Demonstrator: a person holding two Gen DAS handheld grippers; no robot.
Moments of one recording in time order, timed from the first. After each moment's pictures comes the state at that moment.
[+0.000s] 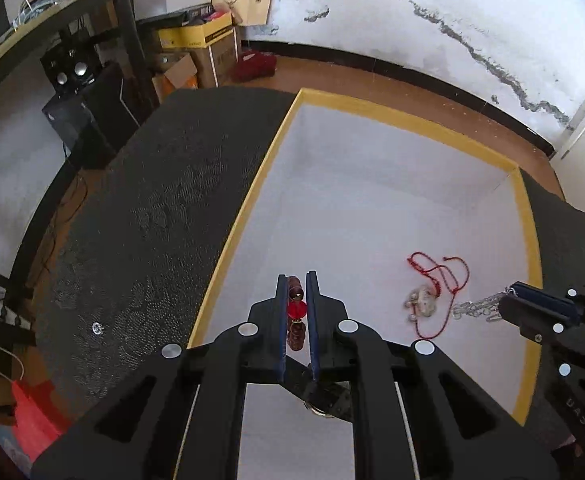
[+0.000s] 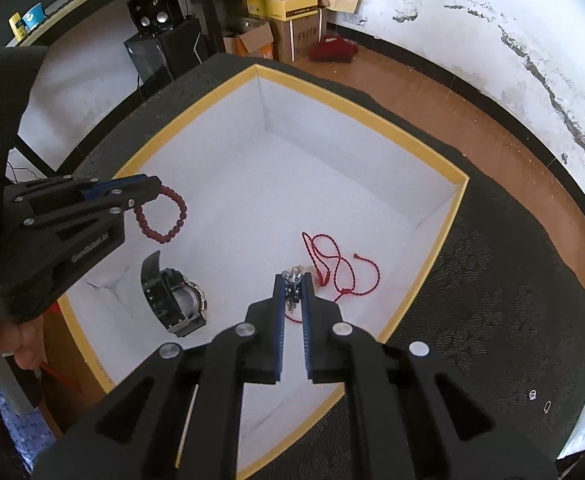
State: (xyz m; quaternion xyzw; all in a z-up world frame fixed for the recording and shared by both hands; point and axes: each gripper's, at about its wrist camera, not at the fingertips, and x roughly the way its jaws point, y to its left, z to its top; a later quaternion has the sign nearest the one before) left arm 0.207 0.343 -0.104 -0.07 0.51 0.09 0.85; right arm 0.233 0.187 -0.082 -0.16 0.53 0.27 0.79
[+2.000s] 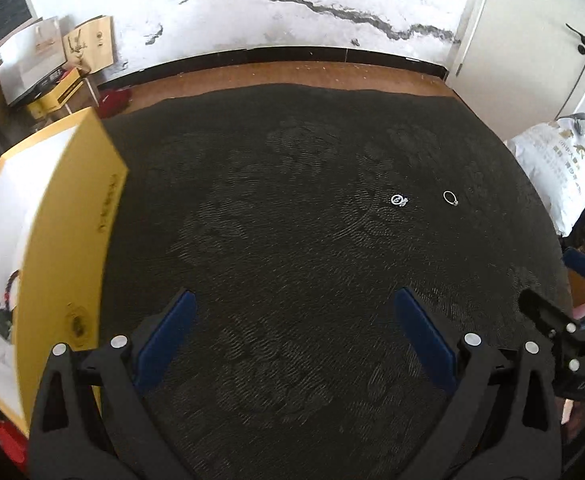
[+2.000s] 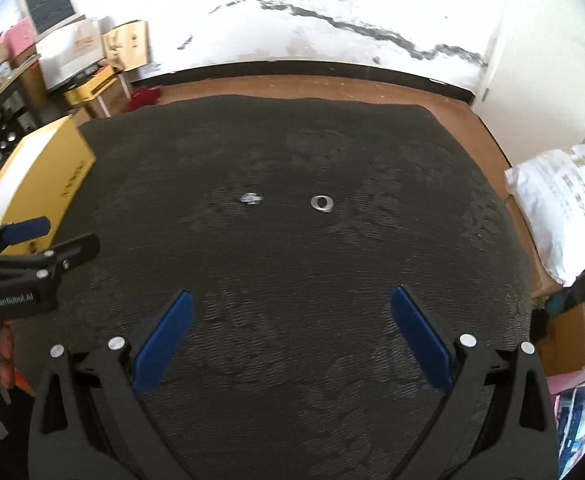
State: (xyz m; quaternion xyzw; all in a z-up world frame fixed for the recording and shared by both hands) left arm 0.176 -0.035 -0.128 0.03 0.50 -0.08 0.86; right arm 0.134 -0.254 -0.116 0.00 0.48 0.01 0.88
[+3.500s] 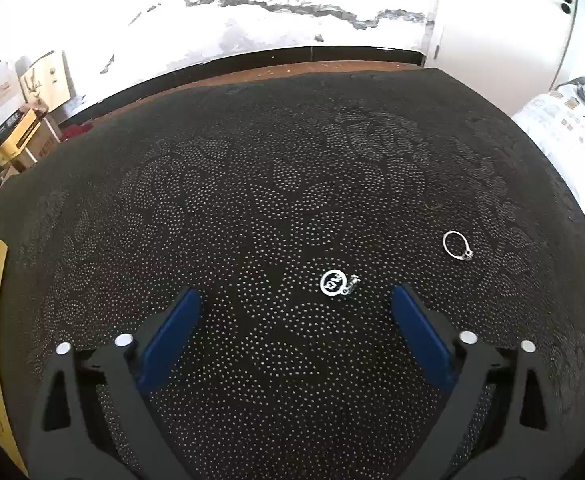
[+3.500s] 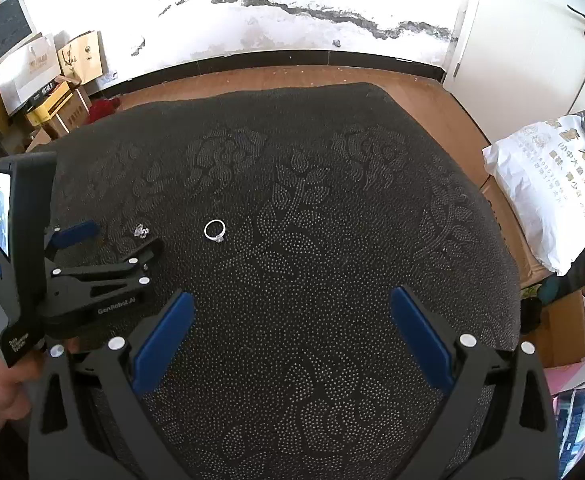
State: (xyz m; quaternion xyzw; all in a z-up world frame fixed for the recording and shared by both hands) left arm 0.264 -0.151 -0.210 0.08 0.47 -0.12 0.87; right arm 0.188 -0.332 -0.150 0.02 0.49 -0.03 0.87
